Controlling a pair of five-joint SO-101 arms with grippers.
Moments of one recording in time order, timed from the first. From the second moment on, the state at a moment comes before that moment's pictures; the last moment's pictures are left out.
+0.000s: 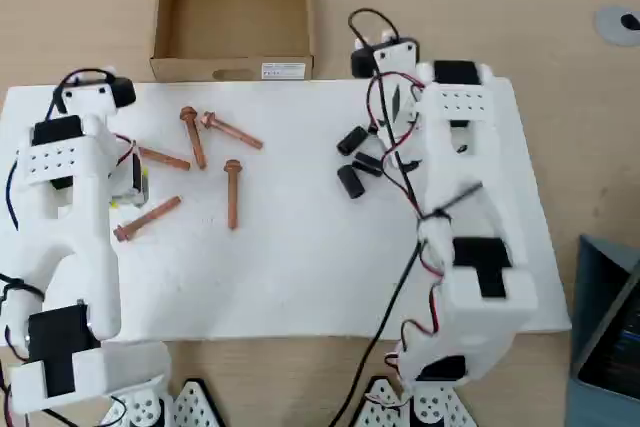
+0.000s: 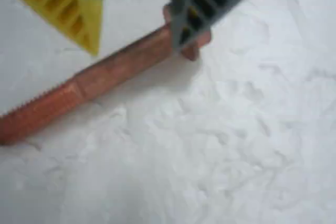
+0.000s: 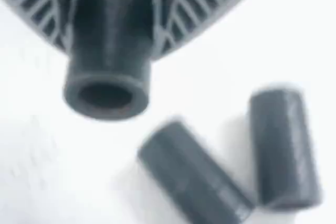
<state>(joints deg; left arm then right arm) -17.0 -7.1 20.8 76.4 -17.0 -3.3 11.2 -3.7 84.4 13.8</state>
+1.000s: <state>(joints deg) 8.6 8.6 -1.0 86.5 3.0 15.5 -23.1 11.1 98.8 16.3</state>
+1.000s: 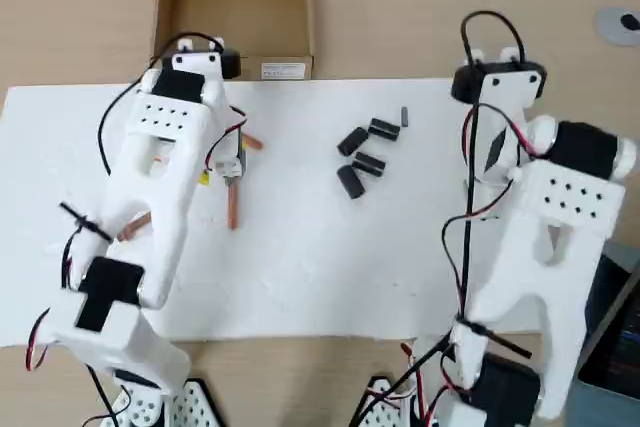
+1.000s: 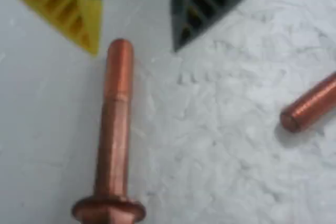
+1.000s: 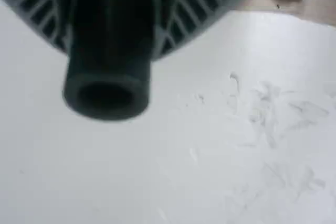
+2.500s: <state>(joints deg) 11.7 23.1 -5.1 80.6 3.1 15.5 -27.3 17.7 96.6 16.3</state>
